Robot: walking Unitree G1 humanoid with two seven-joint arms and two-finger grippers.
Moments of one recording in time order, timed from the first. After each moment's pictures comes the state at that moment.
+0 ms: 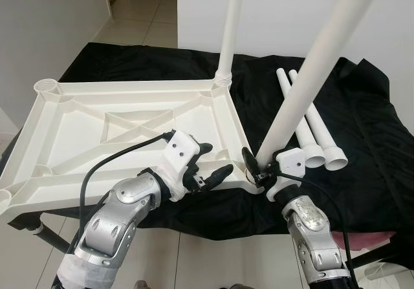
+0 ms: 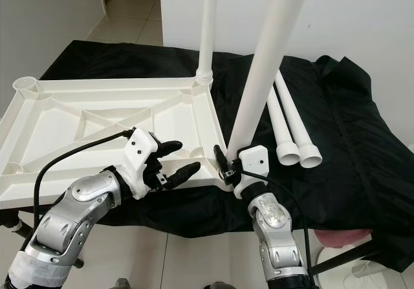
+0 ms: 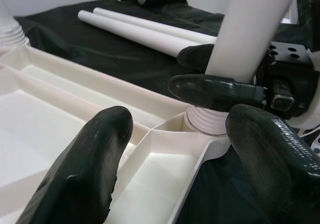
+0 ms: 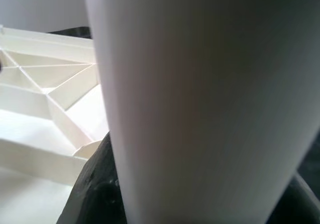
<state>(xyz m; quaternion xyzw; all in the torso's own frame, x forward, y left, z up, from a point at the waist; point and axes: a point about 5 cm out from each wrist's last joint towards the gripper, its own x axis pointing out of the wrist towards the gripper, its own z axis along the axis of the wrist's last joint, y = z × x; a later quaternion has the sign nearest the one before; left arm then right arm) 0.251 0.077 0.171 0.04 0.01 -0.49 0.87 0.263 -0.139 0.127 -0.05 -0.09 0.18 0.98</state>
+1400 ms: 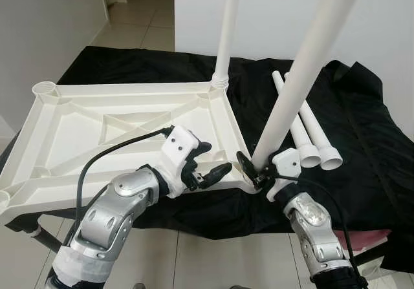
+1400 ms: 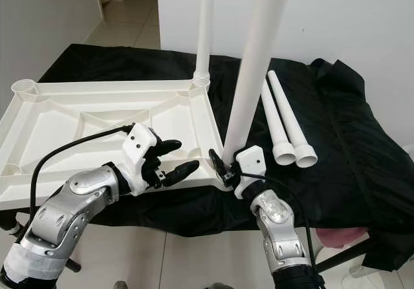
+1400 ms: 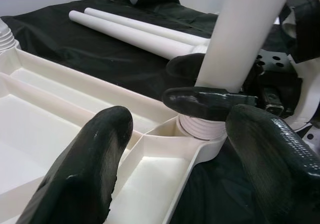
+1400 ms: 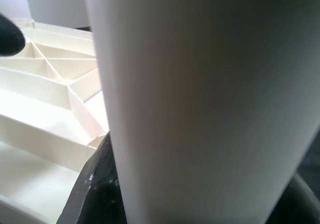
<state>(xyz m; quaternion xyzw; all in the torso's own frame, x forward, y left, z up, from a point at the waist) 0.255 0.079 0.177 0.04 0.02 -0.50 0.86 0.276 -0.142 0.116 -0.03 -0.06 0.23 0.97</state>
